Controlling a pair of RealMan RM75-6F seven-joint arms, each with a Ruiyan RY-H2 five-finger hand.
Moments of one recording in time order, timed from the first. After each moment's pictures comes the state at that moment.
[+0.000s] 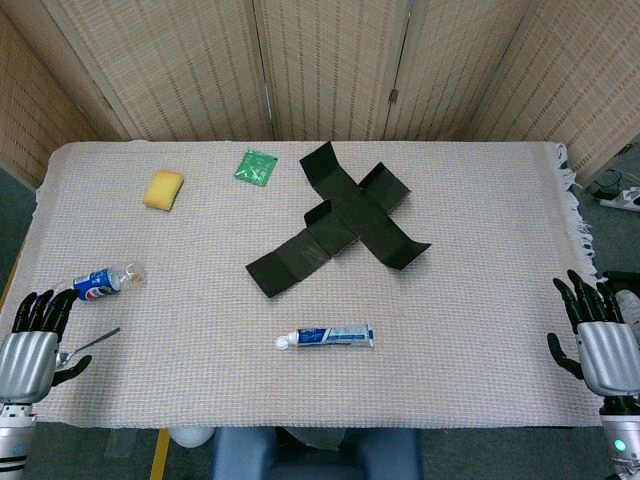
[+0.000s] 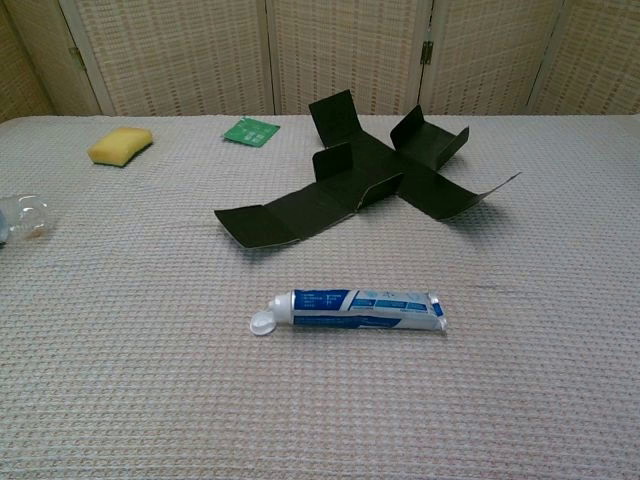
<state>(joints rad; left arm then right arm) -0.12 -1.16 -0.06 -1.61 1.50 1.49 0.20 0.07 -1.09 0.07 -1.65 -1.49 1.49 -0.07</state>
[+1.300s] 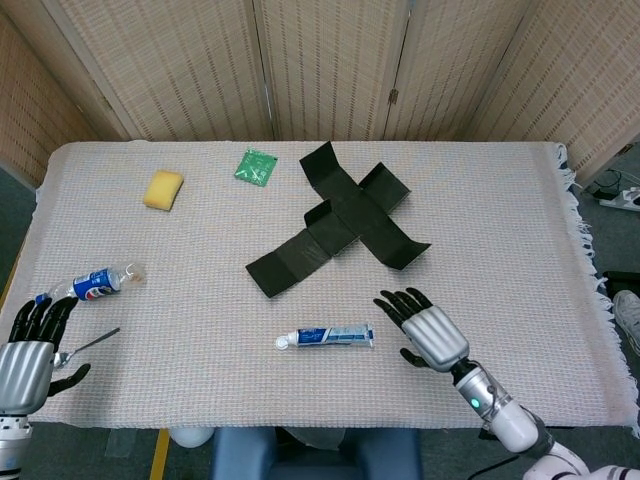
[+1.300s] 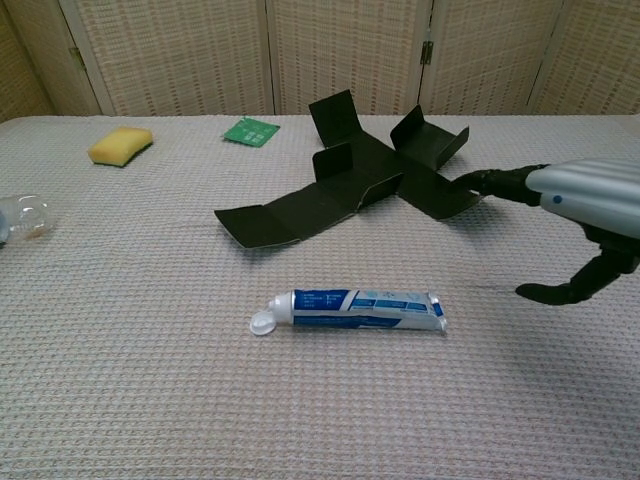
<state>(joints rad) -0.09 -1.15 -0.03 -1.61 1.54 1.54 0.14 0.45 -1.32 0.10 -1.79 -1.47 0.98 -0.37</state>
